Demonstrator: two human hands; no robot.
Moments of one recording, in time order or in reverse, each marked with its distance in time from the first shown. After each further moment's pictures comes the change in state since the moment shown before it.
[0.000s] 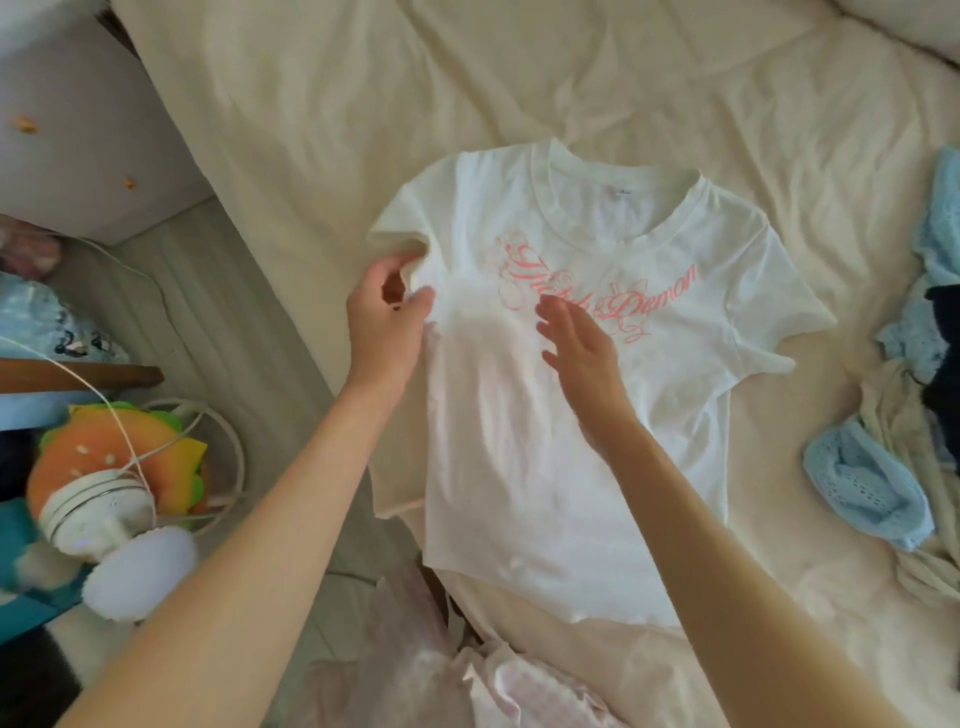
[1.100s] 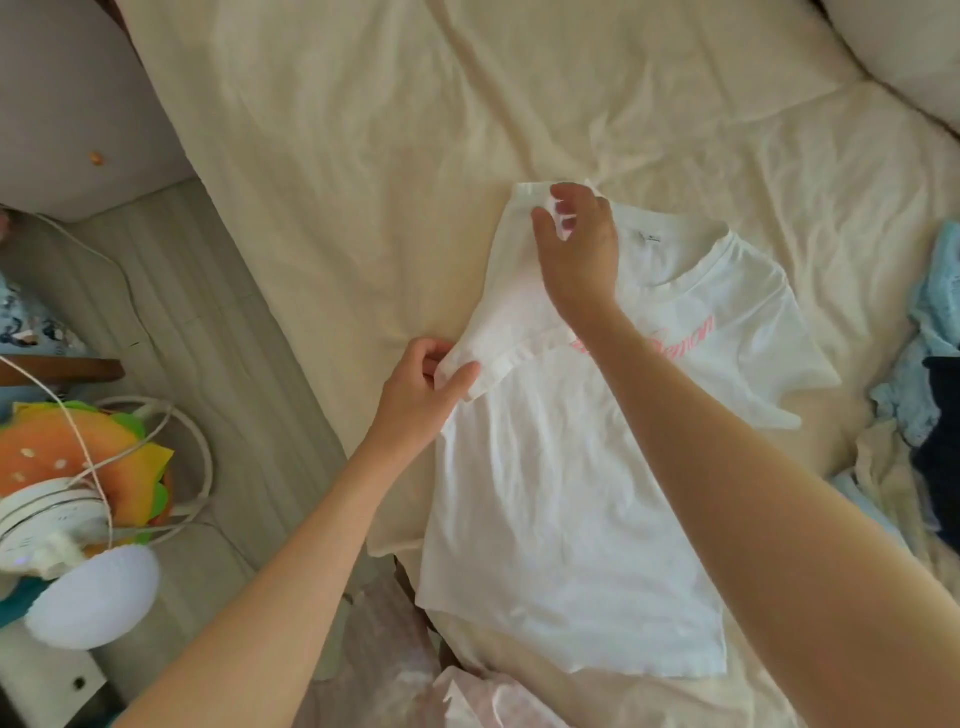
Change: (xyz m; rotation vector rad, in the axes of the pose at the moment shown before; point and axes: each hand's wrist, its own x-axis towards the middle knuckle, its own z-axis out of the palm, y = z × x) left_hand 0.001 -0.036 -0.006 0.140 -0.320 -0.271; right_hand 0.115 -0.075 0.042 -0.533 0.287 -0.313
